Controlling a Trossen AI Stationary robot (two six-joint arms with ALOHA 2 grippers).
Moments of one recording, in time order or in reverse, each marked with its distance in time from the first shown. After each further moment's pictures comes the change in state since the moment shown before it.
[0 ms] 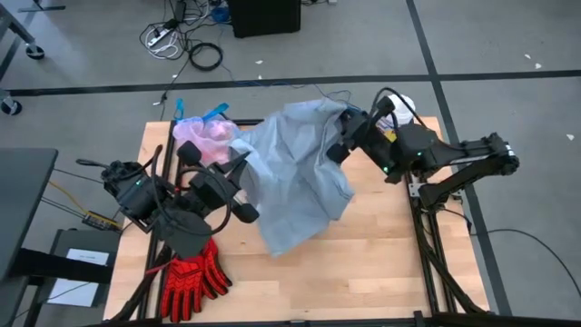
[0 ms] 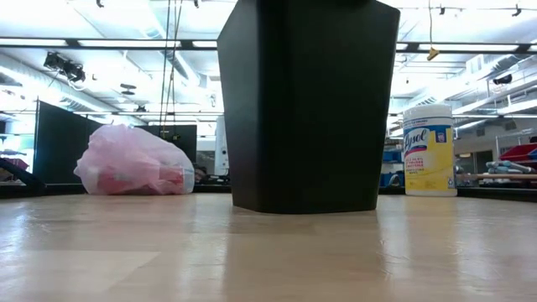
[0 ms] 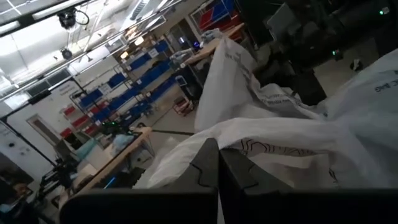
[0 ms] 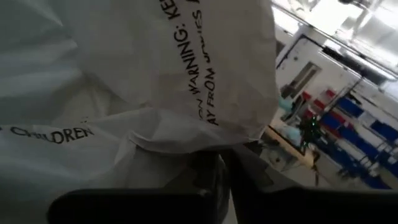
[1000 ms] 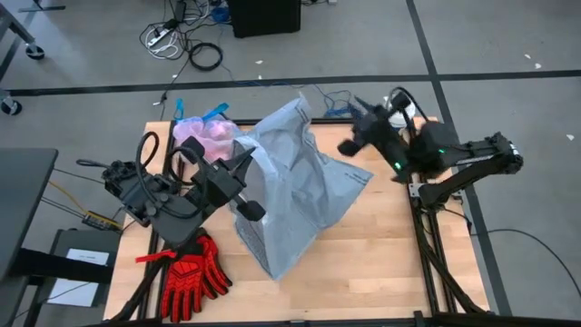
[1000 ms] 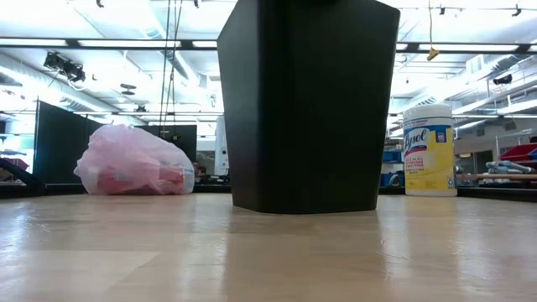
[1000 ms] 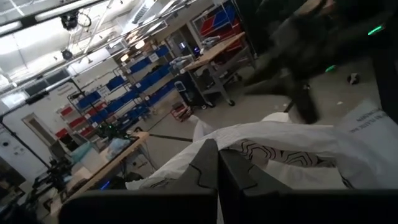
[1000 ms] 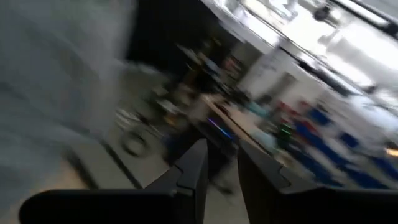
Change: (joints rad) left arm 0.023 0.002 -0.006 0.322 0.011 0.273; right arm 0.026 -0.055 -0.059 0.235 0.107 -0.344
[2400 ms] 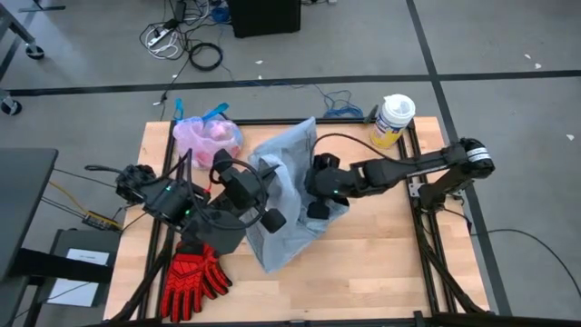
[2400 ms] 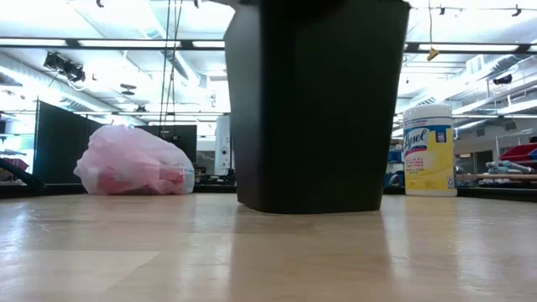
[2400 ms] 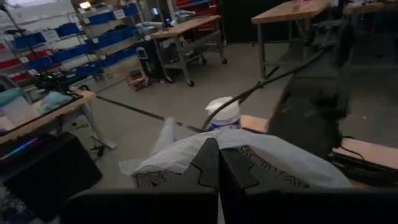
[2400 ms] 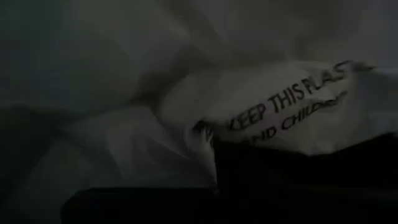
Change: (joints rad) left arm 0.067 0.076 -0.001 -0.223 0.198 -0.567; right arm -0.040 0.319 0.011 -0.868 -0.874 1.222
